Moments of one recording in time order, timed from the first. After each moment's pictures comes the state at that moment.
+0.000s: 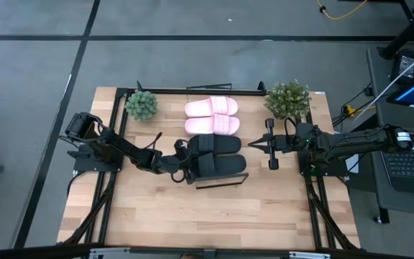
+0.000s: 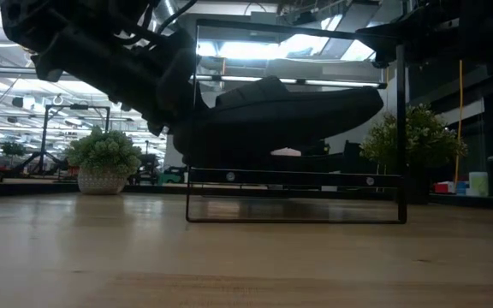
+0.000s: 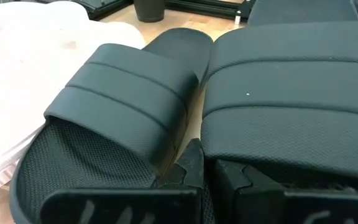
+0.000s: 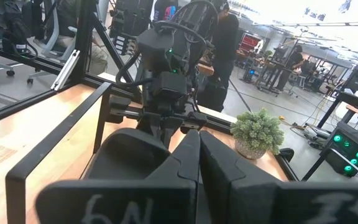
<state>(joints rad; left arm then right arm) -0.24 1.64 0.60 0.58 -0.59 -0.34 -0.05 0.78 0.28 0.52 -0.13 -0.32</state>
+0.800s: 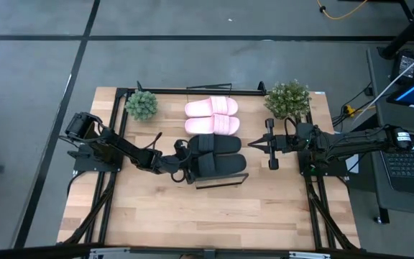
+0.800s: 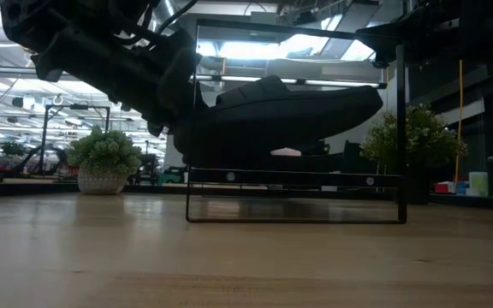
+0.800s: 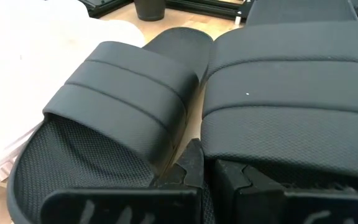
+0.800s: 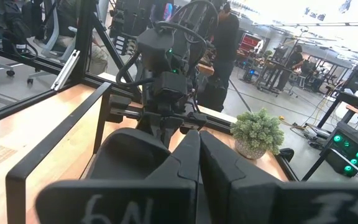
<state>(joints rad) -0.24 1.64 0.60 0.58 -0.59 -0.36 -0.05 0.78 0.28 0.52 -0.13 -0.32</state>
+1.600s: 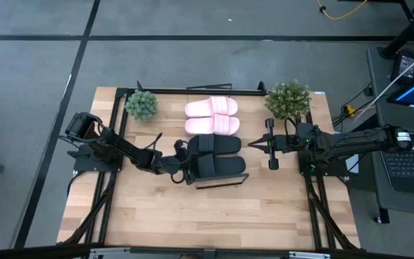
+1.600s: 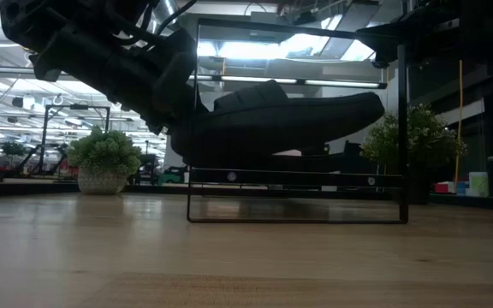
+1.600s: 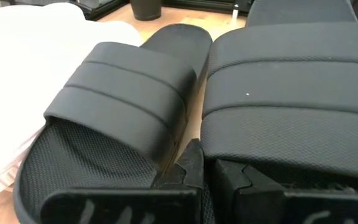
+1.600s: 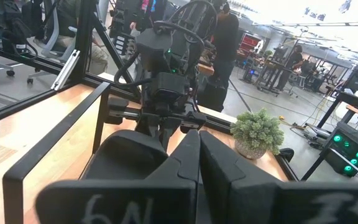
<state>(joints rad) -0.25 1.64 0.60 0.57 -0.59 -0.30 -0.05 0.78 0.28 0.52 -0.13 -0.32</state>
